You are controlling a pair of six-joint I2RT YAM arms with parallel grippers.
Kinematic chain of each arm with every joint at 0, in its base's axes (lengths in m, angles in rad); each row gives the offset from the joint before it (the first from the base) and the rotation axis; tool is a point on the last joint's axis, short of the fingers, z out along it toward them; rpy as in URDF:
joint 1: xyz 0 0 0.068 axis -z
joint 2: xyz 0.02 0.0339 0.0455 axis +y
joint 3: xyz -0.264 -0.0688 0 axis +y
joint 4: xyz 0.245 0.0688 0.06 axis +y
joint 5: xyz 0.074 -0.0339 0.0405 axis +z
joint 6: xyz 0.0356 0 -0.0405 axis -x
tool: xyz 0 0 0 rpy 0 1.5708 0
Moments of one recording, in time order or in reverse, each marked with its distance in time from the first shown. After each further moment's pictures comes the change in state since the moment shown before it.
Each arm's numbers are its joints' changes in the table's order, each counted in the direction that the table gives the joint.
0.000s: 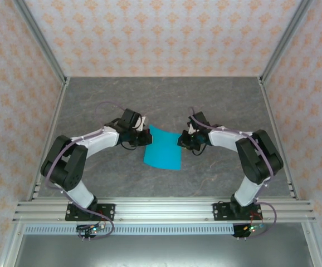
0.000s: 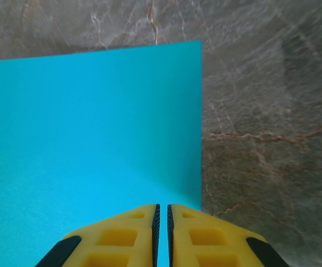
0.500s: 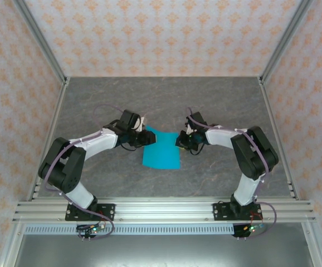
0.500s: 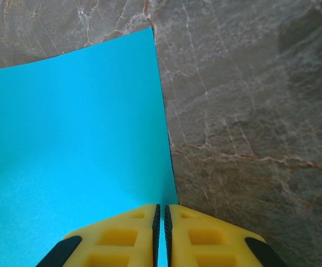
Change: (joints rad) left arm 0.000 -0.019 0.031 -0.058 -0.062 0.097; right arm -0.011 0.057 -0.029 -0.011 0.008 -0.007
